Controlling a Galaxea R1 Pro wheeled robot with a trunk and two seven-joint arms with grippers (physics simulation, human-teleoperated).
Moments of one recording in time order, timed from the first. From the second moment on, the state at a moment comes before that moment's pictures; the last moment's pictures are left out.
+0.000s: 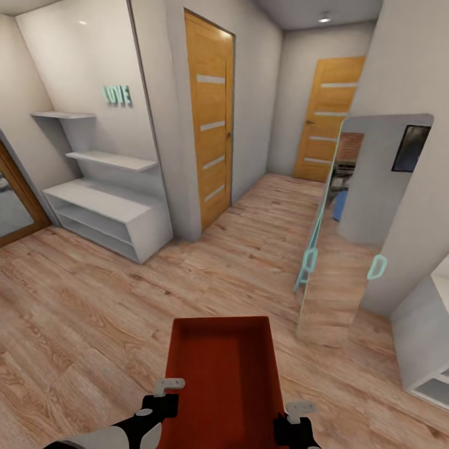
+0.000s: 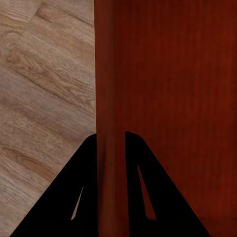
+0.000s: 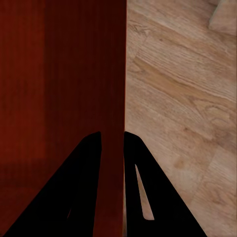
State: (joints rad) left arm -0.66 -0.10 -0.23 0.07 0.24 -0.19 0.10; right arm -0.30 0.08 0.06 -0.47 0.02 -0.08 -0.05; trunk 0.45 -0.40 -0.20
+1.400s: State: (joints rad) left arm -0.66 -0.10 -0.24 0.07 0.24 -0.19 0.10; right arm -0.30 0.08 0.06 -0.47 0.02 -0.08 -0.05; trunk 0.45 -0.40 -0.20
